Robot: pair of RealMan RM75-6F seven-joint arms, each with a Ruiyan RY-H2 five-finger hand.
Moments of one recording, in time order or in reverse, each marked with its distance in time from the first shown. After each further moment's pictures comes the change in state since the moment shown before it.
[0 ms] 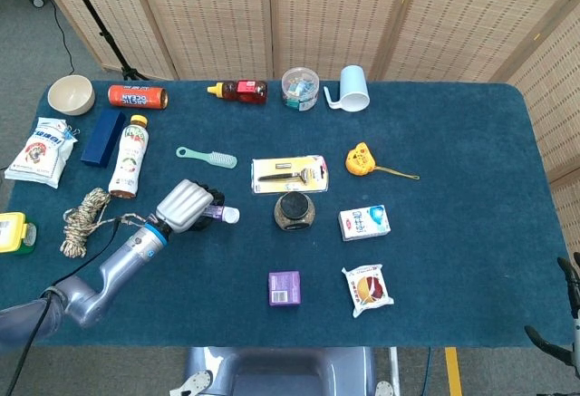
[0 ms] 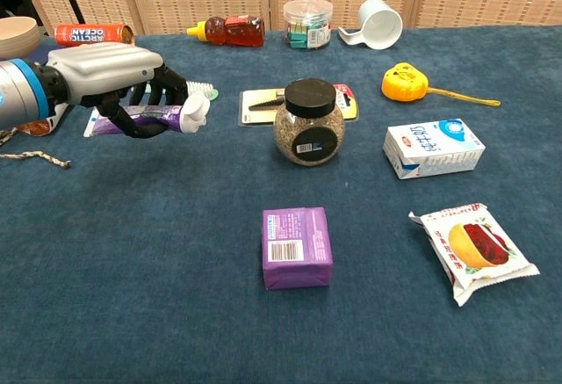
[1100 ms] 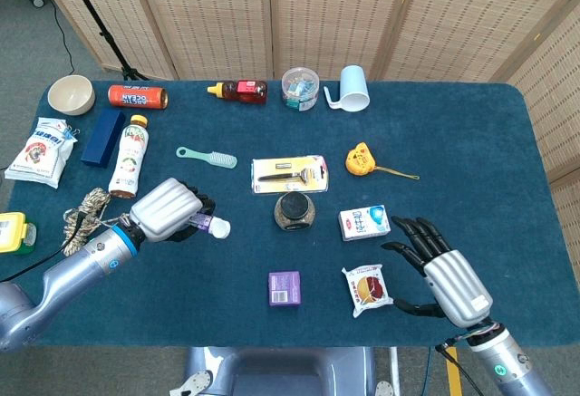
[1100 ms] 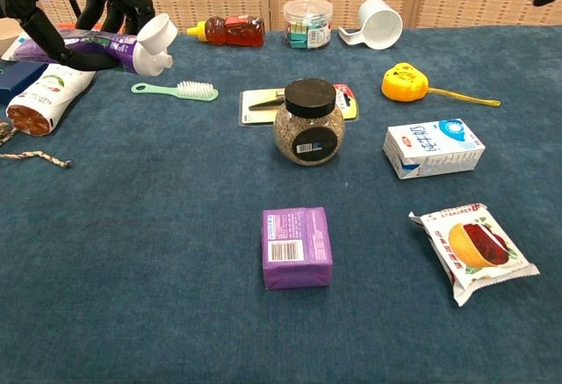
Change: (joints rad) left arm -0.061 0.539 -0.038 -0.611 -0.078 -0.137 0.124; right arm 0.403 -0.084 0.055 -0.079 -0.243 -0.373 0.171
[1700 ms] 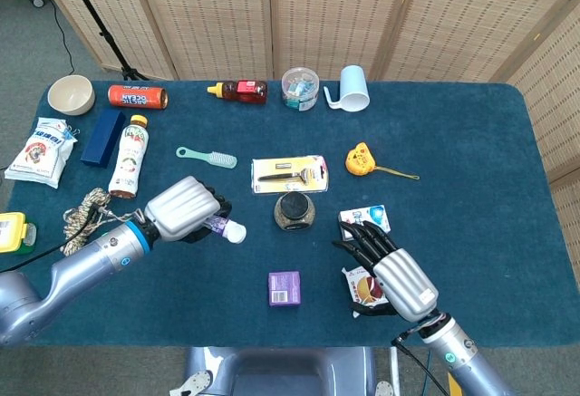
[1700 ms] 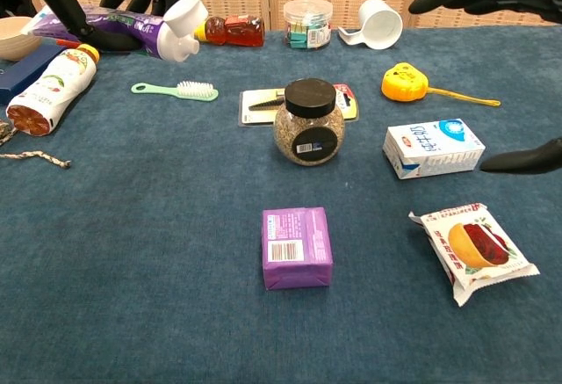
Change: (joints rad) left arm -0.091 0.063 -0.053 -0.068 -0.042 -0.117 0.013; right arm 0.101 -0.188 0.004 0.018 0.047 -0.073 -0.069
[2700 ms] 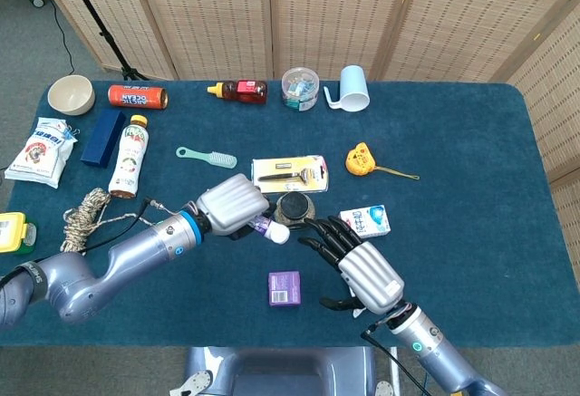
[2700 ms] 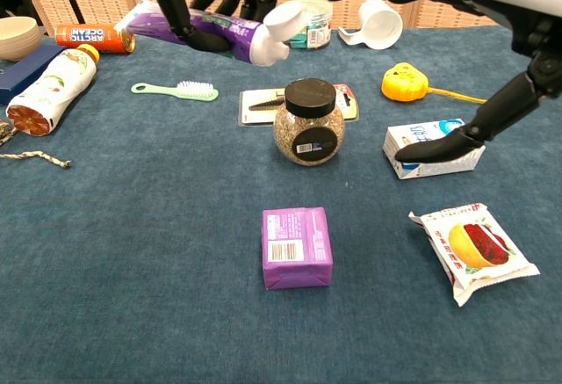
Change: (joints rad) left arm -0.242 -0.134 -0.021 0.044 -0.331 -0.101 0.192; right arm 0.117 -0.108 0.035 -0.005 0.076 -0.048 -0.098
